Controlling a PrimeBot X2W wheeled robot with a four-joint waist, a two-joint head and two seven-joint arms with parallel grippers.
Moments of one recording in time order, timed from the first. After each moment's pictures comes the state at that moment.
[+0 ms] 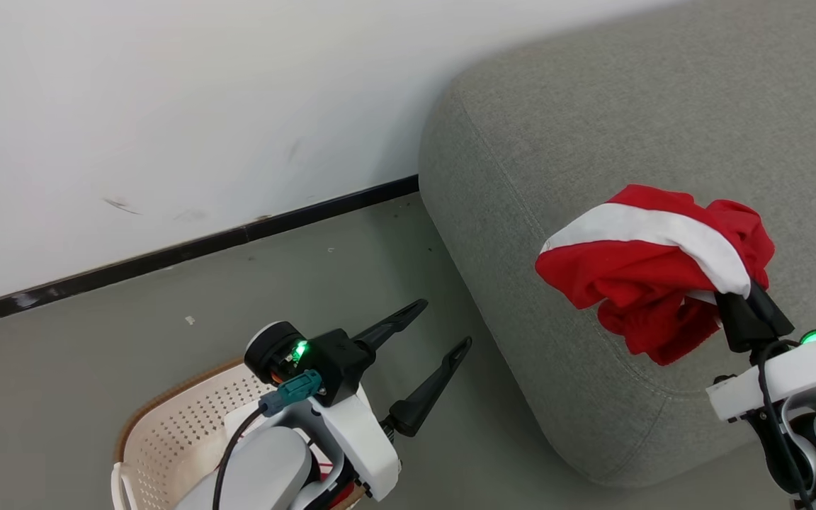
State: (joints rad) left arm -0.48 0.14 -0.77 0.21 -0.50 -0.13 -0.15; right arm -0.21 -0.29 0.13 0.13 0.45 0.12 -0.26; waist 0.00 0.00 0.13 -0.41
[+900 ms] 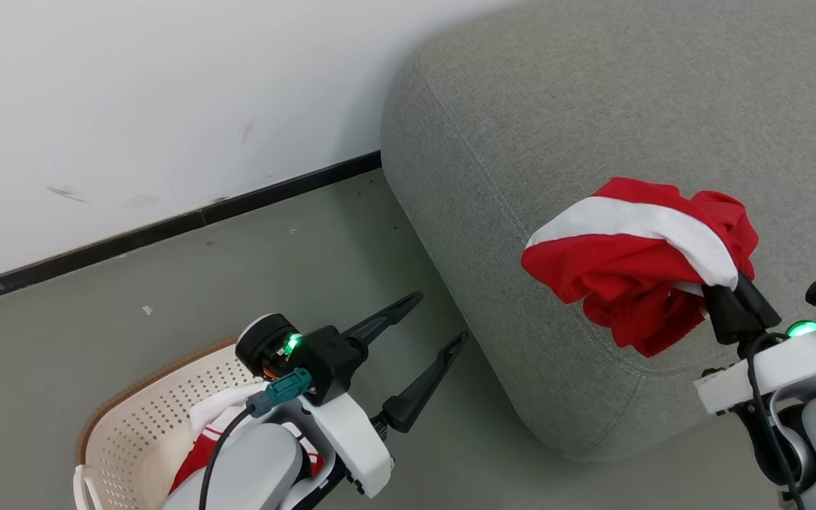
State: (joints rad) left arm -0.48 0.17 -0.77 0.16 -0.50 -0.13 -0.15; right arm -0.22 -0.27 0.15 0.12 0.45 0.12 -0.26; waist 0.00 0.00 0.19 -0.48
